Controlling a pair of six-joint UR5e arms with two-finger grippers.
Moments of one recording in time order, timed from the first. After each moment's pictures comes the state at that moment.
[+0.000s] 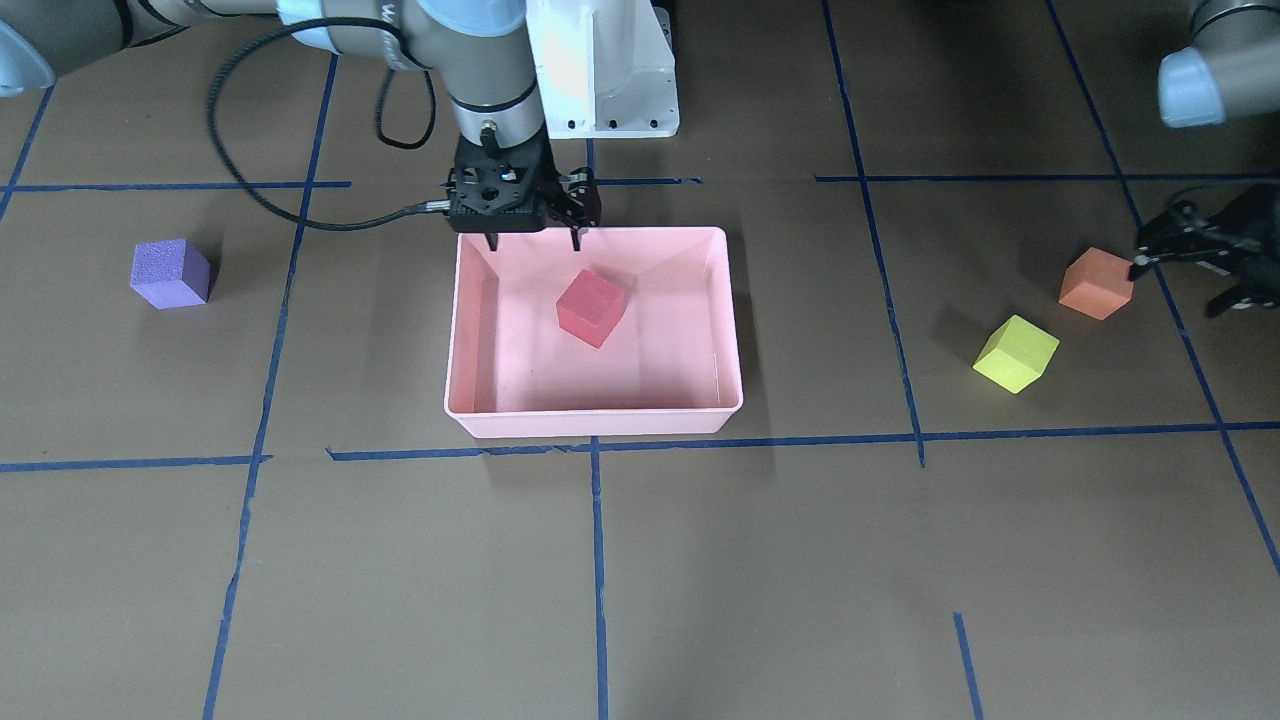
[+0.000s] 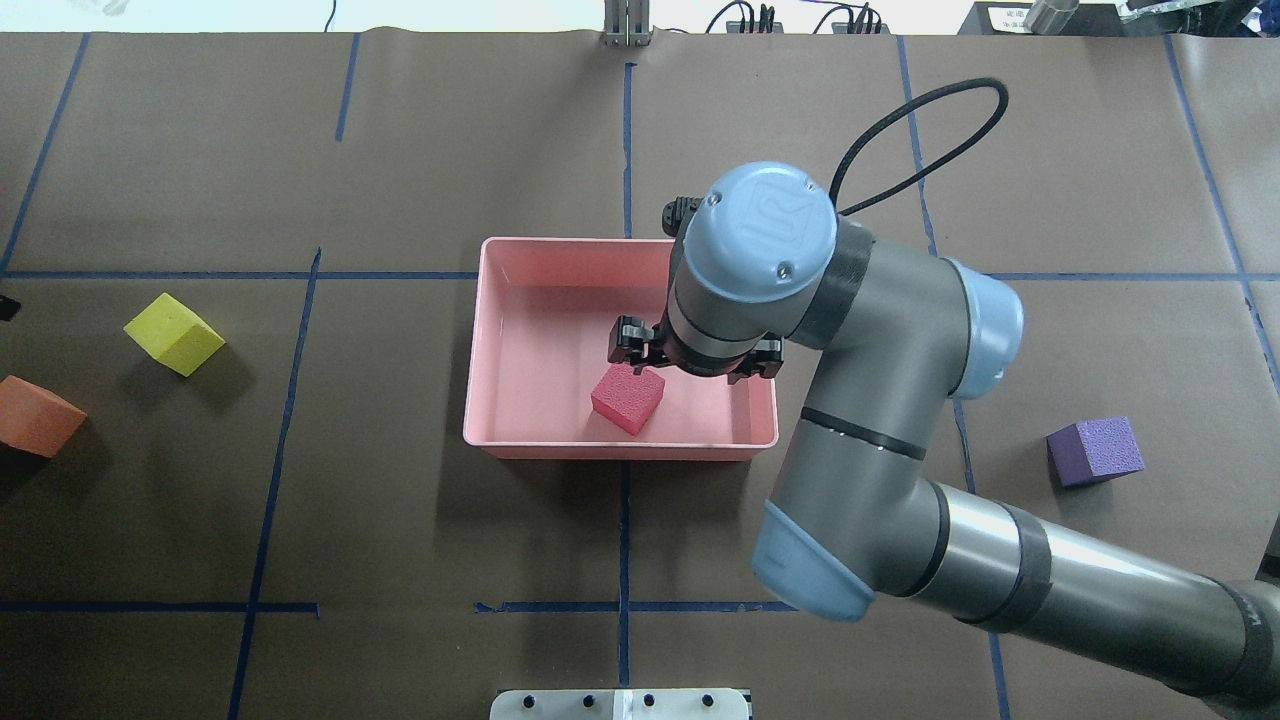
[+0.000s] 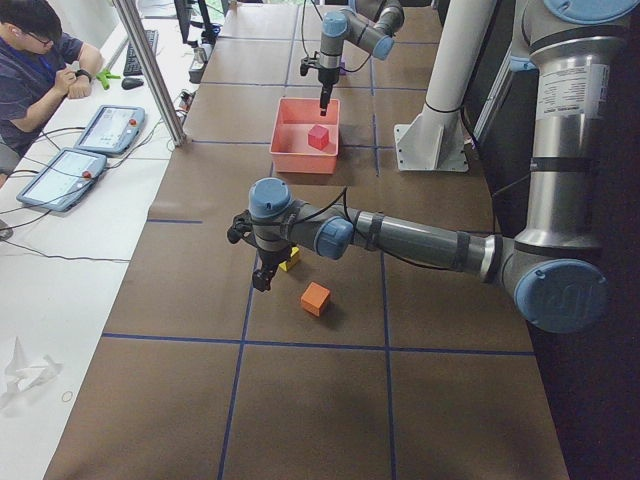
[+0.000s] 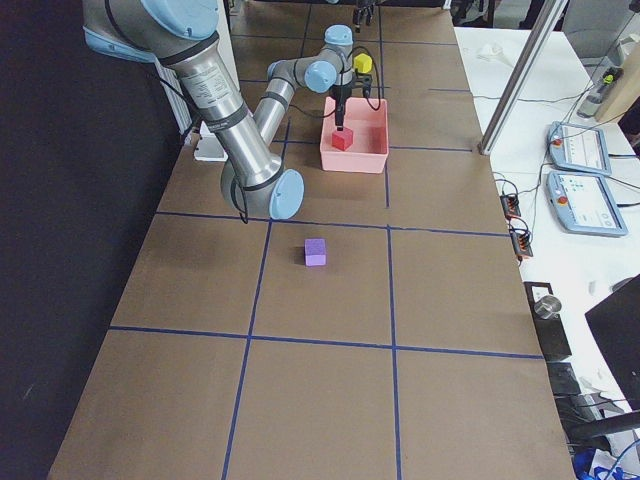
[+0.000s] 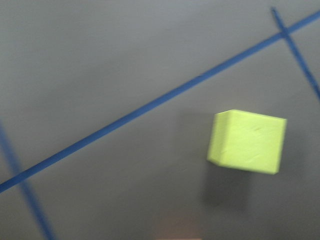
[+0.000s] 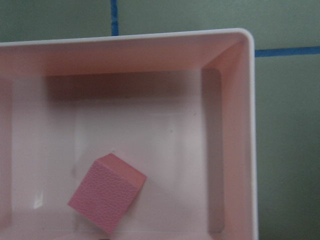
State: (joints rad) left arm -1.18 -1.61 -1.71 -1.86 -2.35 -0.05; right arm 0.59 -0.89 1.88 -1.79 1.94 1.20
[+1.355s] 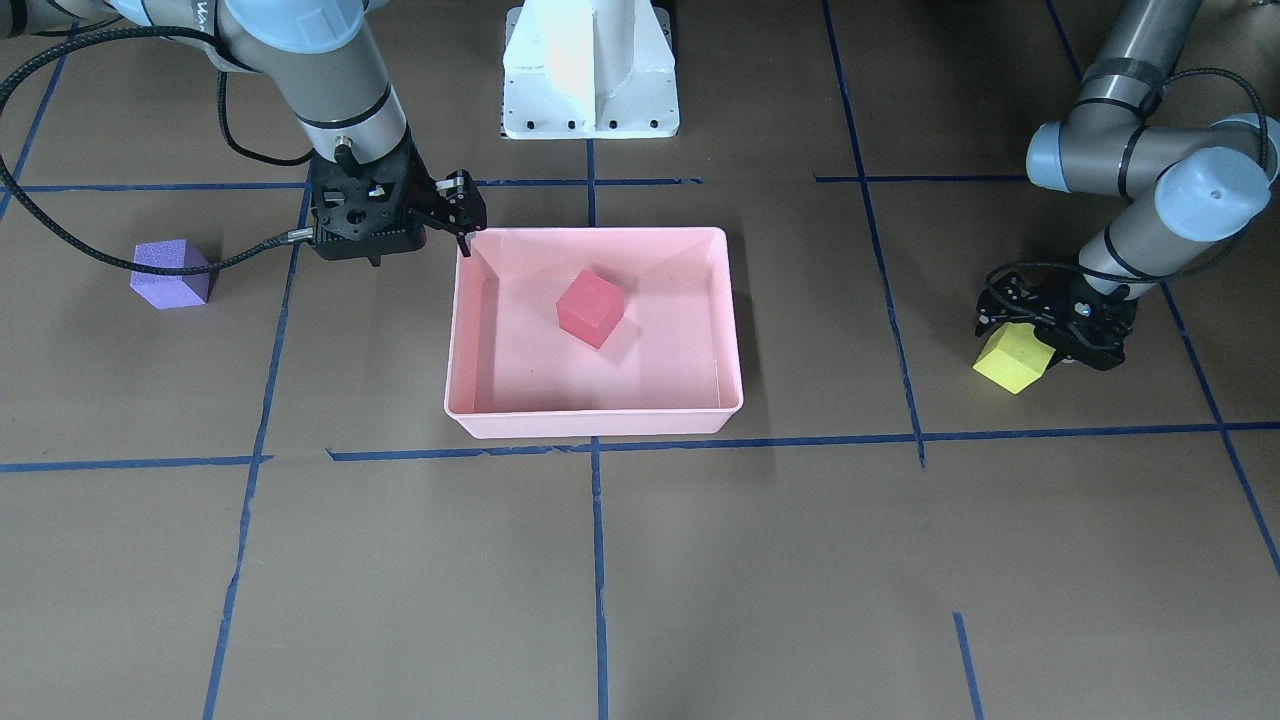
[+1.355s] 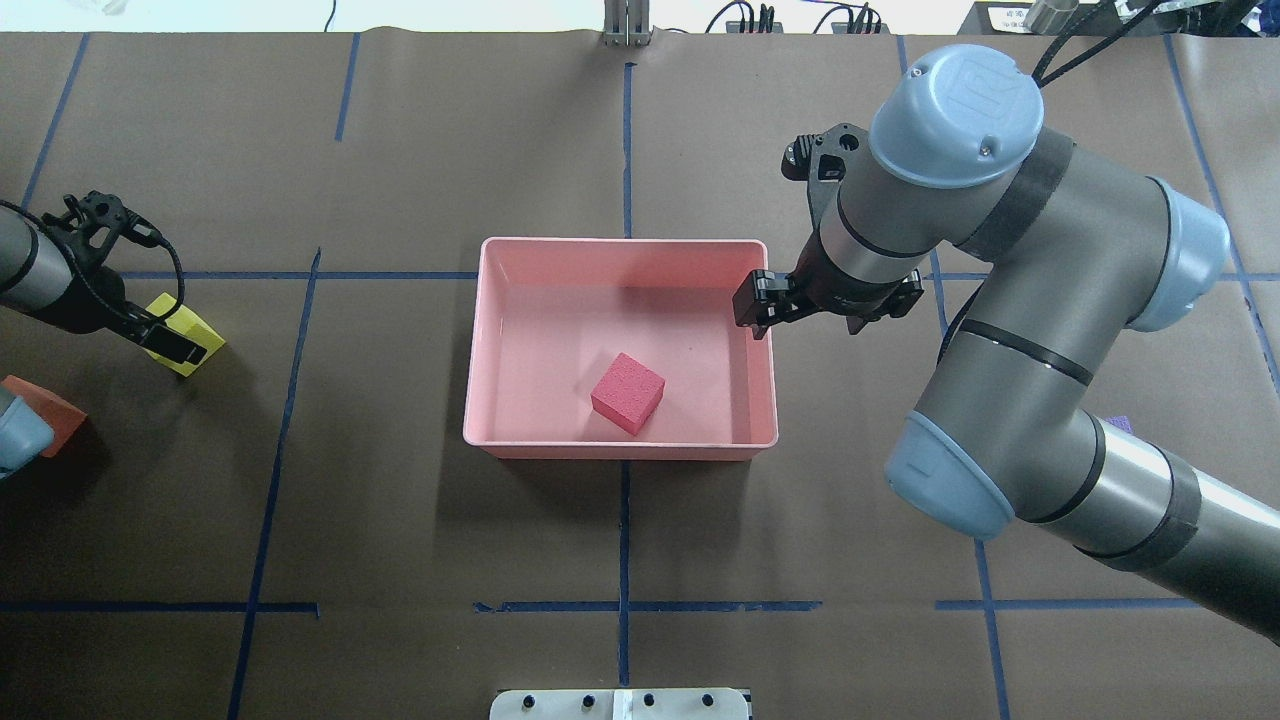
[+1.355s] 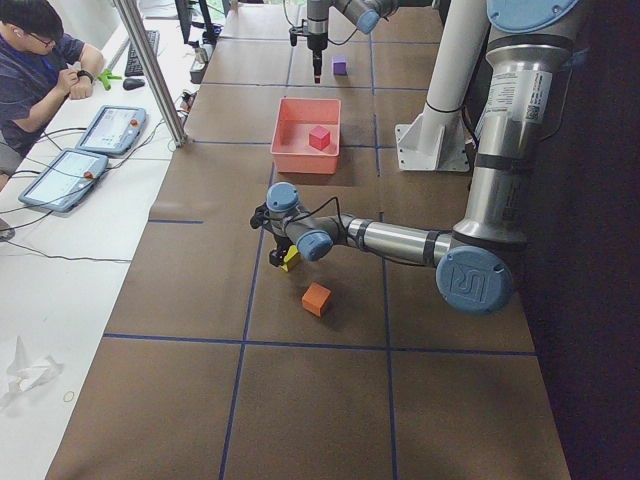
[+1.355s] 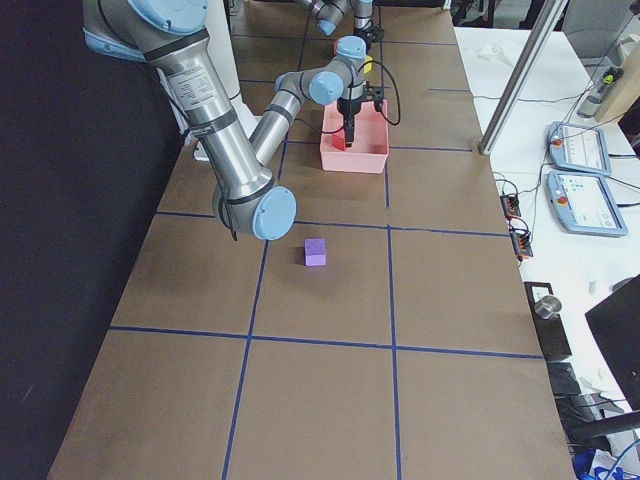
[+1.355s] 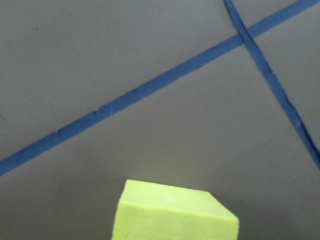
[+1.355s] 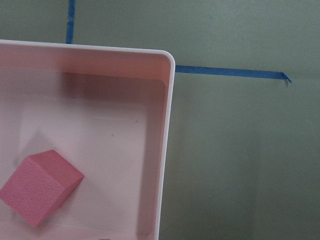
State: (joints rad) left arm -0.93 -1.68 -1.51 -2.20 -2.20 -0.36; right arm 0.69 -1.01 1.95 -1.80 2.02 1.00
